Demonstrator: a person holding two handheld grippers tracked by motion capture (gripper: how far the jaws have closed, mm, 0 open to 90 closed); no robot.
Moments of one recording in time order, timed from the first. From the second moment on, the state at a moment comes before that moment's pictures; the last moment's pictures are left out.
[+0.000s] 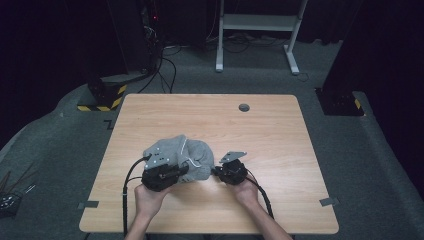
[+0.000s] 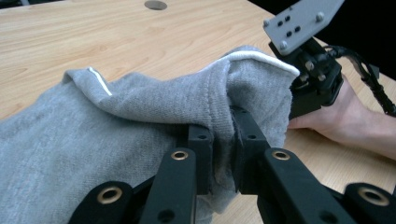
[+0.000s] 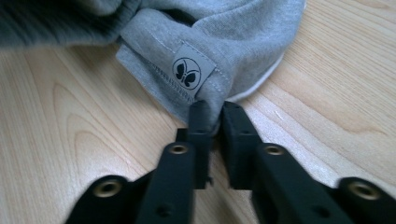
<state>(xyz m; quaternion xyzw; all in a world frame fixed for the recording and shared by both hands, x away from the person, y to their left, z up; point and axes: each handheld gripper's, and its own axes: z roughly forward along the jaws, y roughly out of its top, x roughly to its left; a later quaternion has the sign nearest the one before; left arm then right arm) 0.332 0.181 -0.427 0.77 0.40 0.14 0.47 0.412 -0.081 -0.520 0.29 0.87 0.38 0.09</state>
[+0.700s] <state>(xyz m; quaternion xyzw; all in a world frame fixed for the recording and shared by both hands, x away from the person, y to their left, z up) 0.363 0.197 -0.416 0.71 0.48 0.21 0.47 0.357 -0.190 -0.498 0.31 0.86 0.38 0.11</state>
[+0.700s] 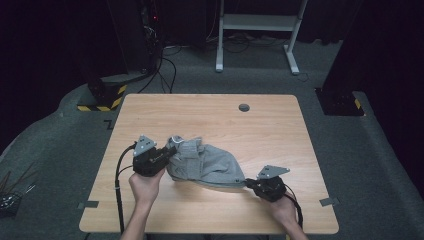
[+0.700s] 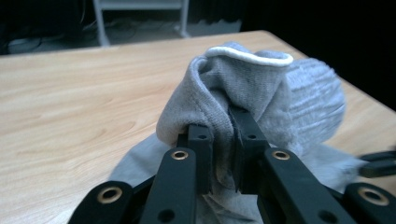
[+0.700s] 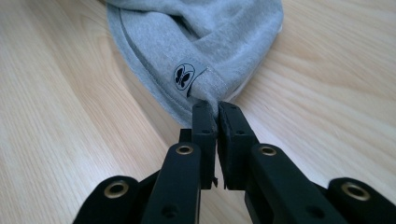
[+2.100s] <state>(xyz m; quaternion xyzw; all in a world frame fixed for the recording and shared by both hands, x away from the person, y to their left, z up) 0.353 0.210 -0.428 0.67 0.52 0.22 0.48 0.347 -0.116 -0.463 0.17 0.90 0.38 0.11</state>
